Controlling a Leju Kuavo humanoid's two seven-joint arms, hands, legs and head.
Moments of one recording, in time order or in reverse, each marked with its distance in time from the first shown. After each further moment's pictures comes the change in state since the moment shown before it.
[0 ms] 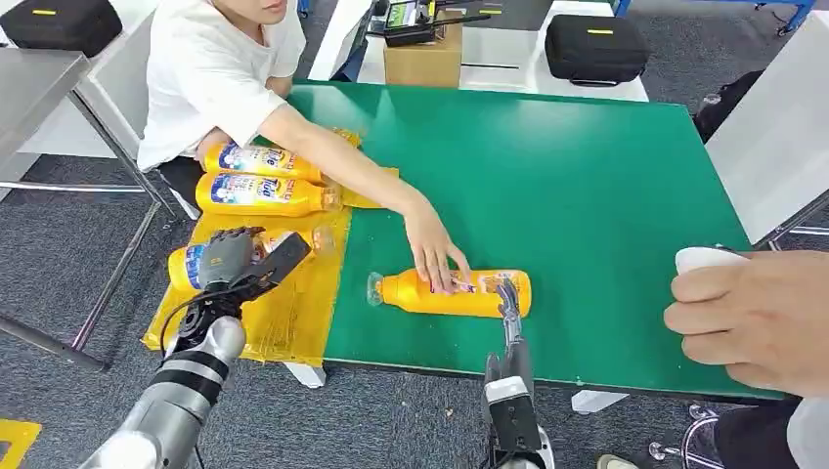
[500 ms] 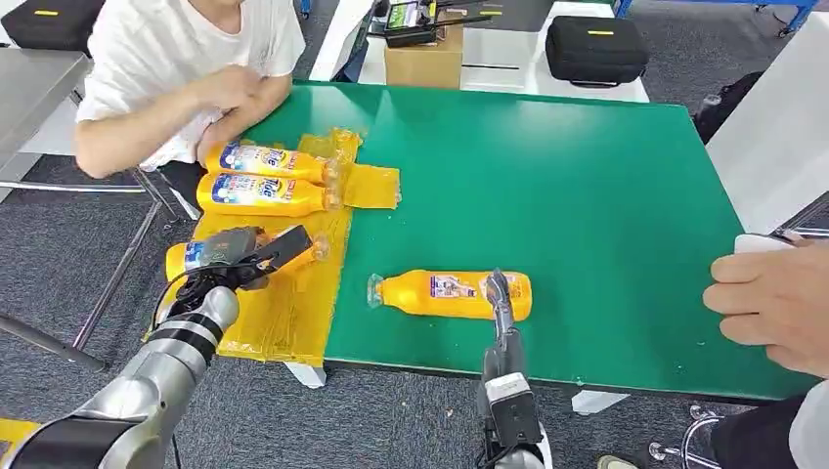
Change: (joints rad) left arm -0.188 0.024 0.028 0.300 -0.052 -0.175 -0.042; right arm -0.027 0.011 -0.003 0.000 -0.020 0.069 -0.036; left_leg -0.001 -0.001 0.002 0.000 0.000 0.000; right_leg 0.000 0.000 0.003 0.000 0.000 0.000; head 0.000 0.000
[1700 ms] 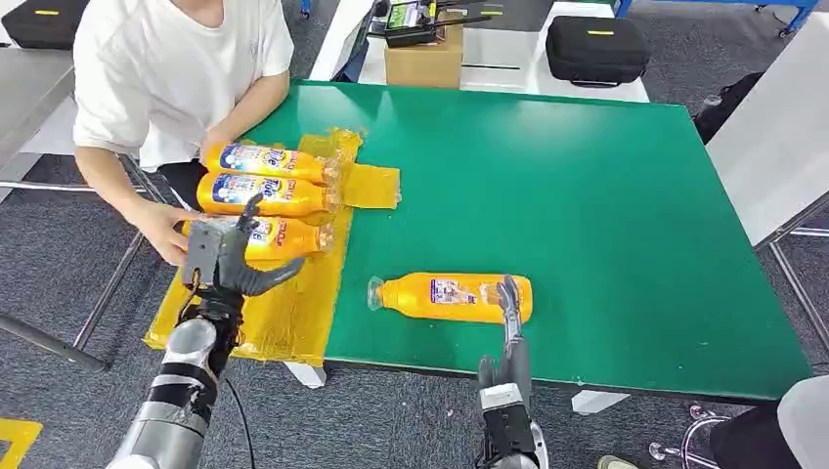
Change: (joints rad) left arm 0.326 -0.111 0.104 -0.552 1.000 -0.123 -0.383; right arm -0.012 0.002 -0.002 0.085 0.031 -0.167 -0.086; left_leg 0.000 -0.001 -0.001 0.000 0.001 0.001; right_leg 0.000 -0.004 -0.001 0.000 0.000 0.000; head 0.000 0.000
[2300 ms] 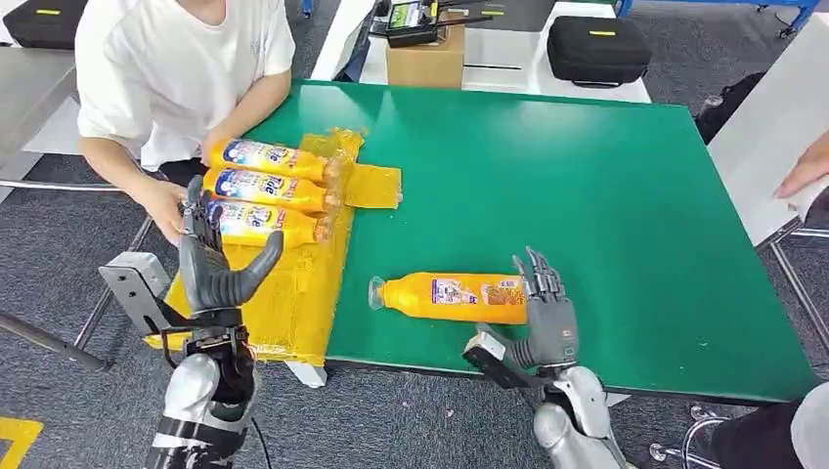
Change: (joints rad) left arm 0.208 -0.092 -0.213 -0.468 0.193 0.328 -0.051; right arm -0.301 -0.189 -0.090 0.366 0.671 -0.154 0.316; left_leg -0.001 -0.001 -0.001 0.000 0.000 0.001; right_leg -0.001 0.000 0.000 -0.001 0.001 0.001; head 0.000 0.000
